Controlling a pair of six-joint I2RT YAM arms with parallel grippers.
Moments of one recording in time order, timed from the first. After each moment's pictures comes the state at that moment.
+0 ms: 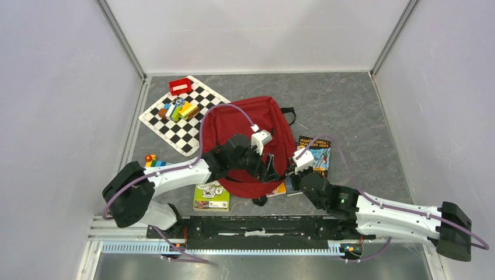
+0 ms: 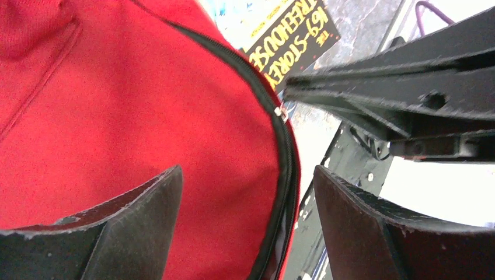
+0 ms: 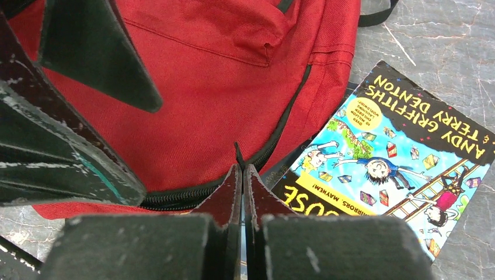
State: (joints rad) left arm -0.90 1.40 0.75 0.07 0.32 -0.40; right arm 1.16 0.76 0.33 -0.01 0.64 0.25
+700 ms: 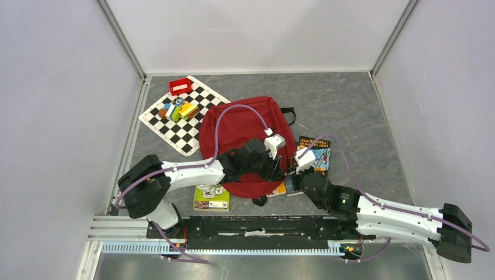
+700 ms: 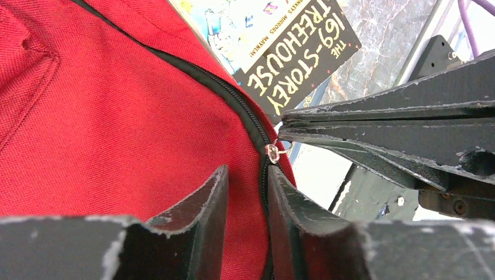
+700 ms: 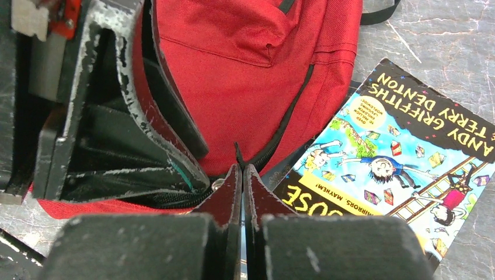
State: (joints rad) left arm -1.02 1.55 0.84 0.14 0.16 -0.36; right arm 1.15 0.74 0.33 -0.01 0.62 0.27
